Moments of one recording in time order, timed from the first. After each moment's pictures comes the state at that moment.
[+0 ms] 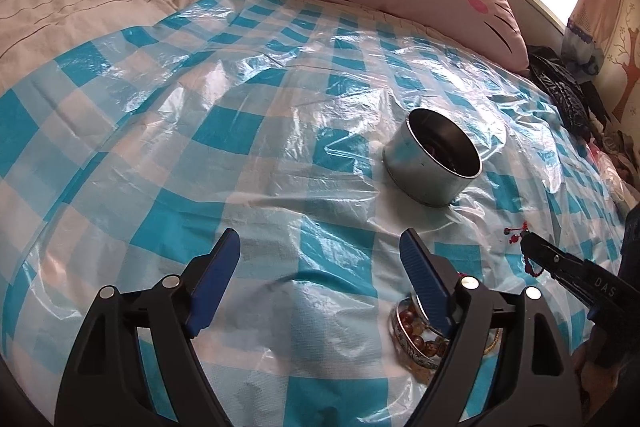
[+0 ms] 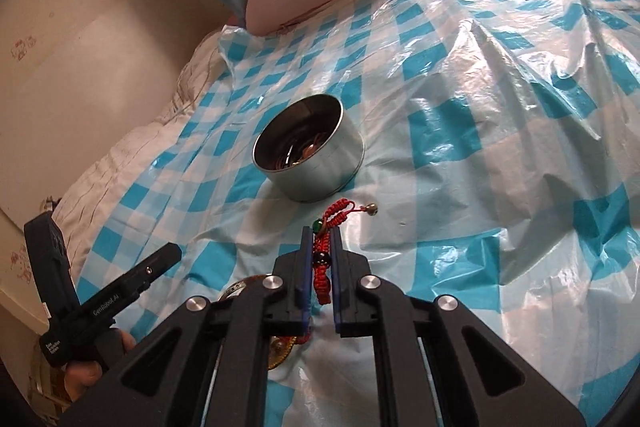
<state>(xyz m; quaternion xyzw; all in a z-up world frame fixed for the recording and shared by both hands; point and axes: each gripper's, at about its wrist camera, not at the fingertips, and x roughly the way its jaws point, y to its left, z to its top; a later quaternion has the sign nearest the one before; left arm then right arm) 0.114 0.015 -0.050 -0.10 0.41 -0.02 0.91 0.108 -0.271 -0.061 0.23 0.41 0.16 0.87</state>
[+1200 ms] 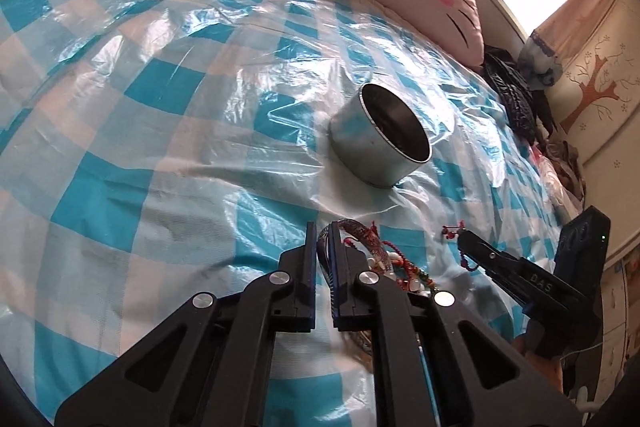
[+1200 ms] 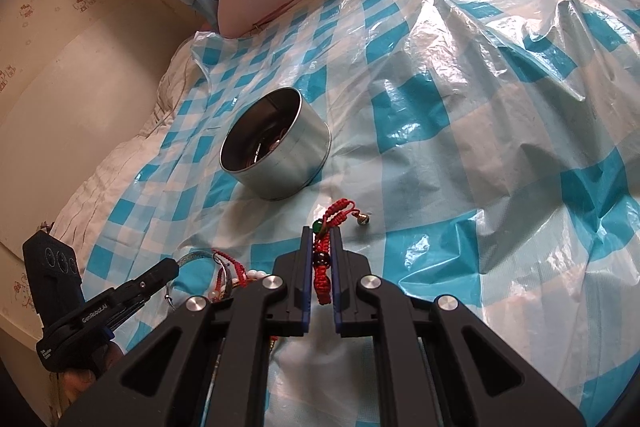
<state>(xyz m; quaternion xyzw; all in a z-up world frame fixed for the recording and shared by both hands) 0.129 0.022 -0.069 -0.19 0.45 -0.12 0.87 0.114 -0.279 -0.076 0.25 0.43 0.14 0.86</state>
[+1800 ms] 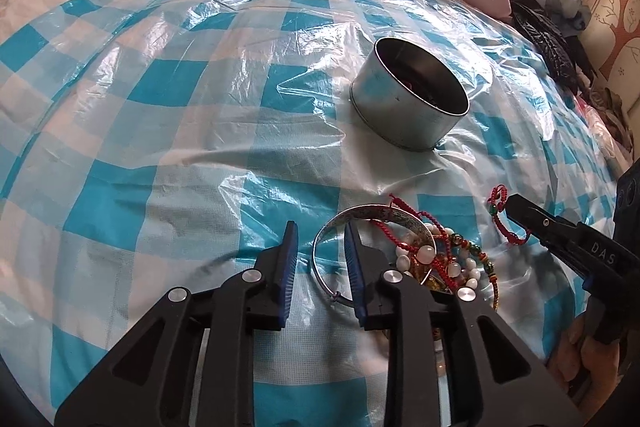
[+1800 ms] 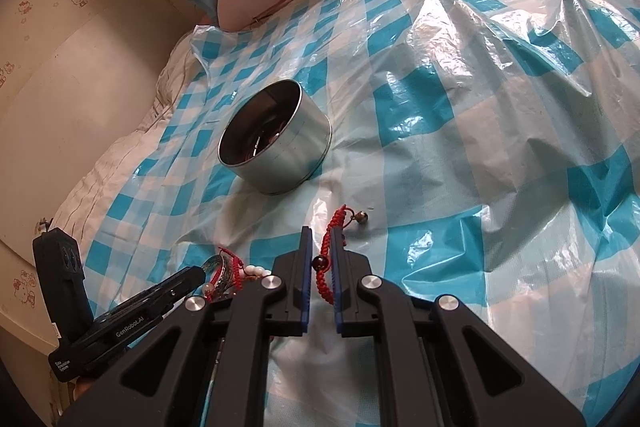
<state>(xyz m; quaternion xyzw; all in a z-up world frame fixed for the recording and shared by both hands) 0.135 -0.010 -0.080 -0.07 0.48 -0.07 0.87 0.118 -0.275 -0.081 0.24 0.44 0.14 0.85</state>
